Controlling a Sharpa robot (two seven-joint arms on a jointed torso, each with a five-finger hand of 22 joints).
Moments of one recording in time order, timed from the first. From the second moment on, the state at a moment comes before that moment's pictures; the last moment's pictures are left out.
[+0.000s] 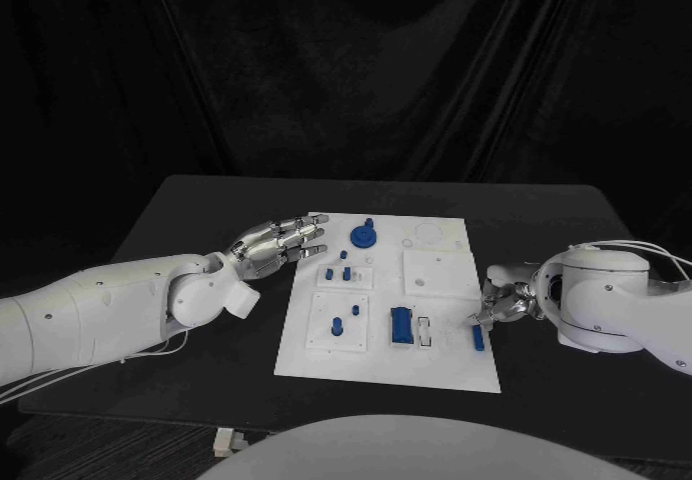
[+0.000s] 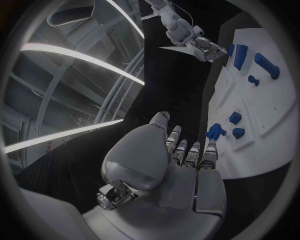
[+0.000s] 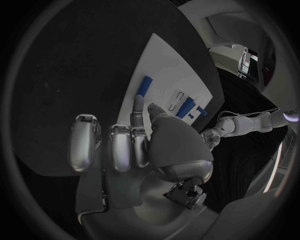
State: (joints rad) left arm 1.06 -0.87 -0.21 1.31 -0.01 0.31 0.48; left_hand 1.46 0.25 -0.15 0.14 0.55 0.39 0.08 0.12 0.05 0.02 0.05 0.10 0.02 0.02 0.14 0.02 0.01 0.16 0.04 0.25 0.01 0.08; right arm 1.22 -0.99 -0.21 1.76 -1.31 0.16 -0.61; right_hand 1.12 0.04 0.04 0.20 0.26 1.16 0.01 0.26 0.65 1.46 -0.06 1.57 1.31 1.46 -0.11 1.51 1.31 0.05 1.47 0.00 1.33 1.31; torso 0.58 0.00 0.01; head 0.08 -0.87
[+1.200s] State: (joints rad) left arm 1.06 -0.87 -0.21 1.31 -0.01 0.31 0.48; left_hand 1.46 0.25 -0.14 0.14 0.55 0.39 0.08 0.12 0.05 0.02 0.05 0.10 0.02 0.02 0.14 0.02 0.01 0.16 0.04 0.25 0.01 0.08; right arm 1.15 -0.87 -0.21 1.80 -1.34 0.03 -0.52; right_hand 1.06 0.03 -0.03 0.23 0.11 1.24 -0.04 1.00 1.29 1.47 -0.10 1.57 1.31 1.46 -0.15 1.51 1.31 0.05 1.47 -0.04 1.35 1.31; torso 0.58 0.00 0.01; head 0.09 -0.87
